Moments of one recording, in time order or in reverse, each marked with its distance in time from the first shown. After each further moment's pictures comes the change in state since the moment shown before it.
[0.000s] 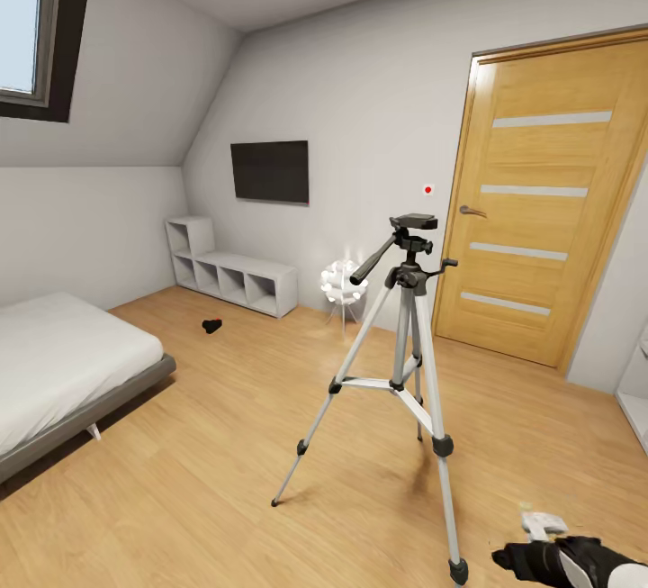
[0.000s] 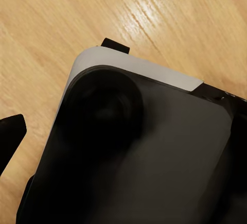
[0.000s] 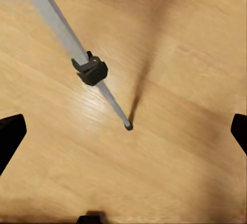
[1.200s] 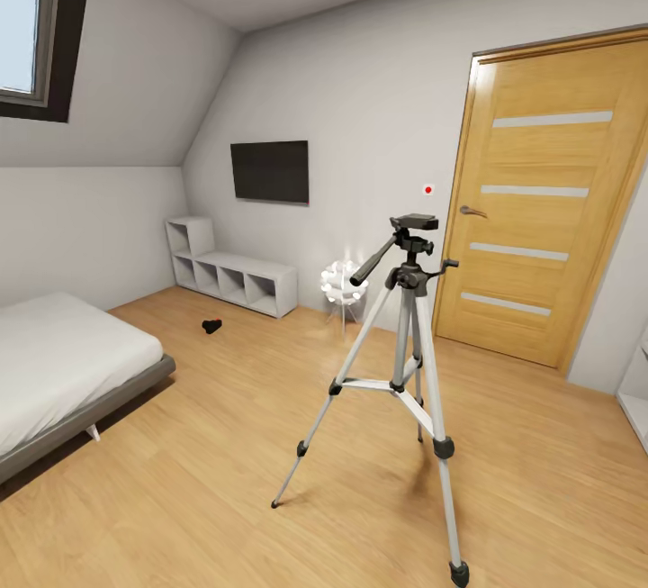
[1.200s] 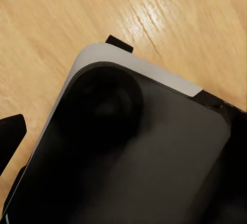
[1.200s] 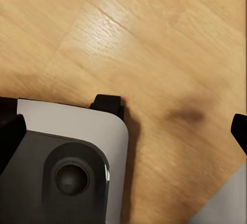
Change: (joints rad) left arm 0.000 0.002 -0.002 0.002 0.105 0.000 0.004; right arm 0.419 0.143 -0.002 0.018 0.070 -0.214 -0.097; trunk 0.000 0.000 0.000
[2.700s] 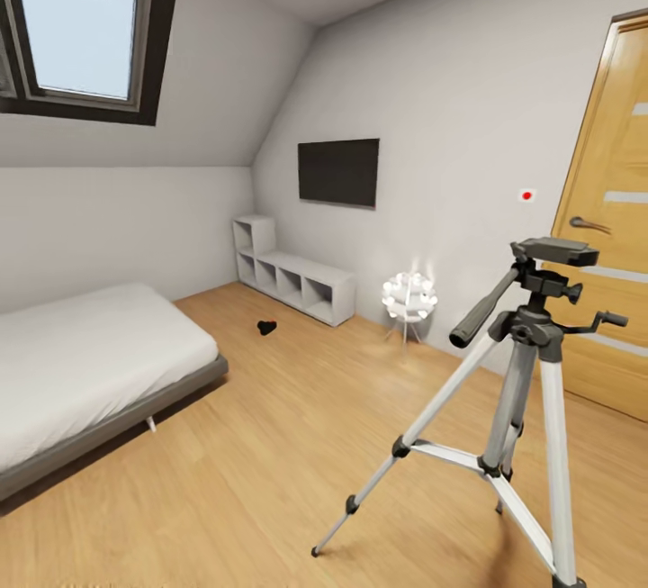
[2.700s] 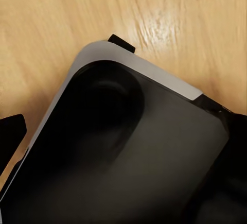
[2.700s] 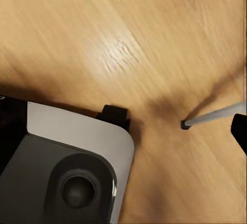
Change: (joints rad) left arm 0.001 0.002 -0.001 0.001 0.060 0.000 -0.001; right arm 0.000 0.042 -0.006 -0.003 0.111 -0.061 -0.027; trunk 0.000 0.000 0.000
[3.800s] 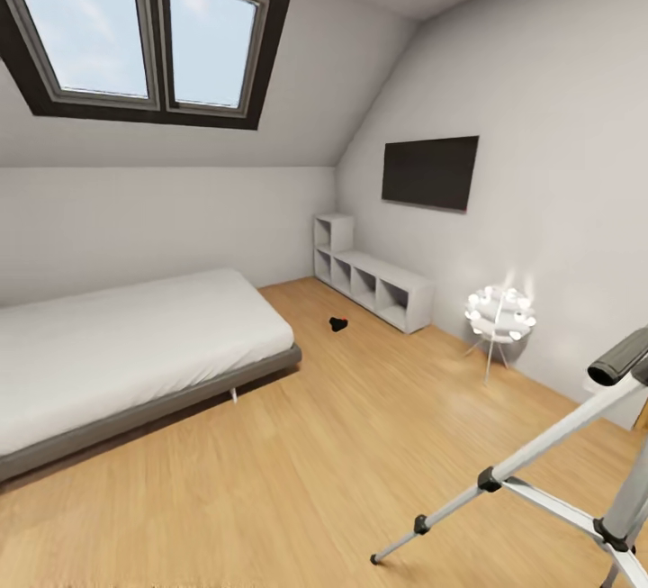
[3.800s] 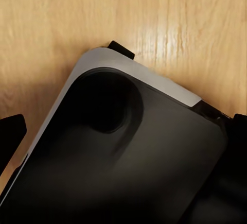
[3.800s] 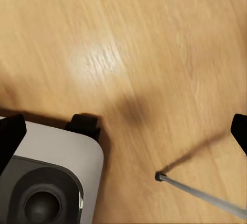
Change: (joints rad) left arm 0.000 -0.002 0.002 0.000 0.000 -0.024 0.001; right arm 0.000 -0.005 0.002 -0.013 0.008 -0.019 -0.106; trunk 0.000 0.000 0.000
